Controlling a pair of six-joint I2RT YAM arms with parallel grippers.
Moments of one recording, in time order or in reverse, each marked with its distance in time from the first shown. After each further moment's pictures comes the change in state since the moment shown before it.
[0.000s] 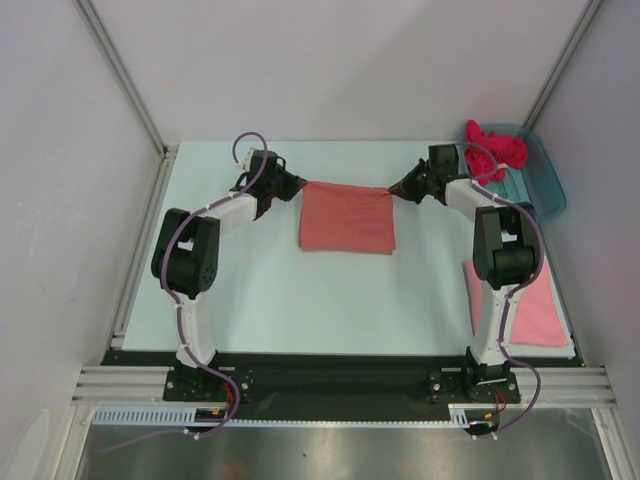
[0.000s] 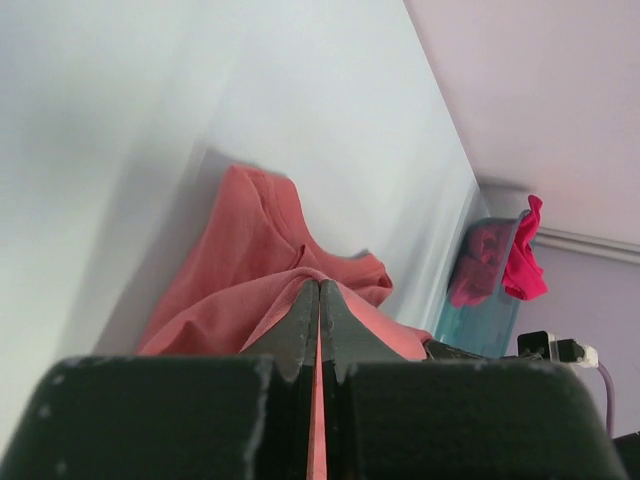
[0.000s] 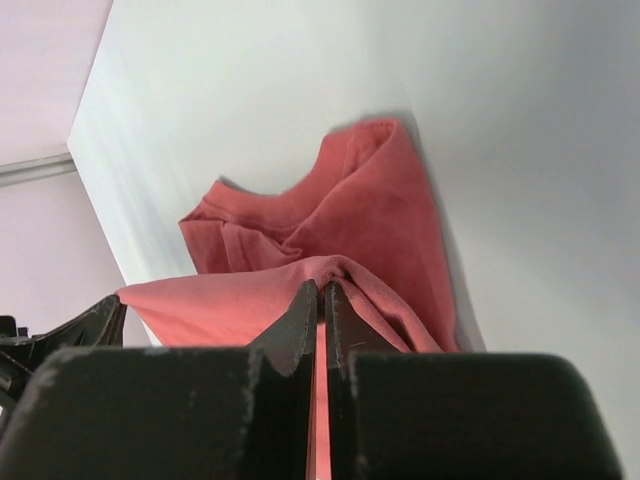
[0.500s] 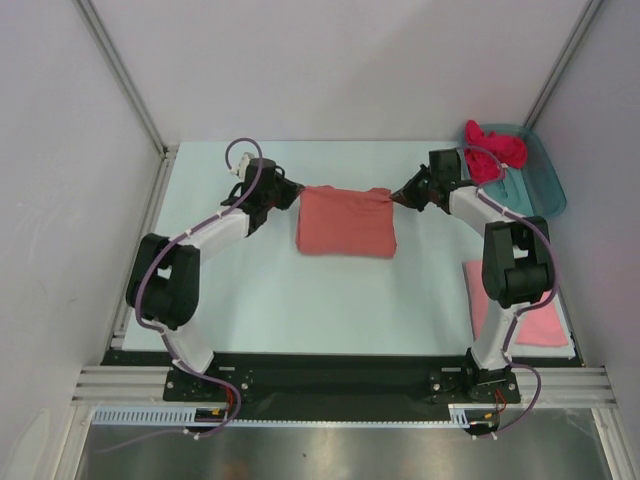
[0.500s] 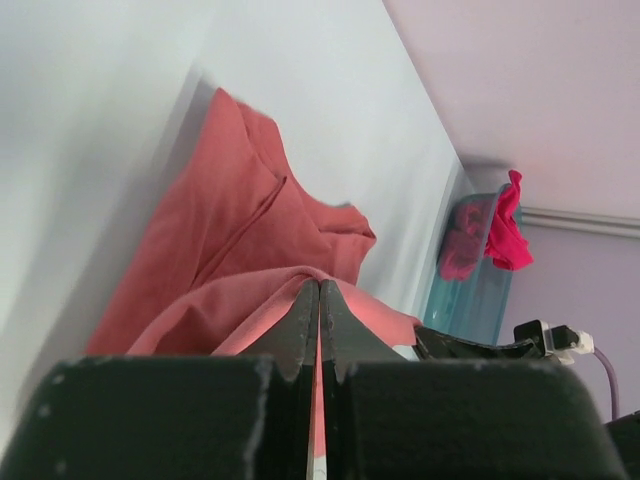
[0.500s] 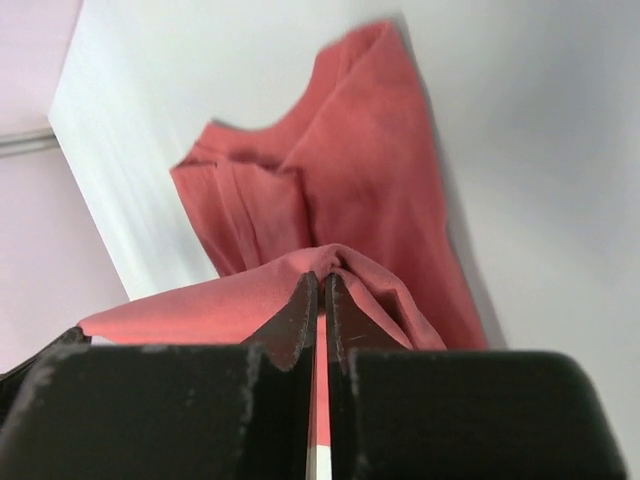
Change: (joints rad) left arm -0.069 -0.278 -0.199 -0.046 -0.108 -0.002; right arm 0.039 -0.183 -0.150 -0.049 0.069 -0.004
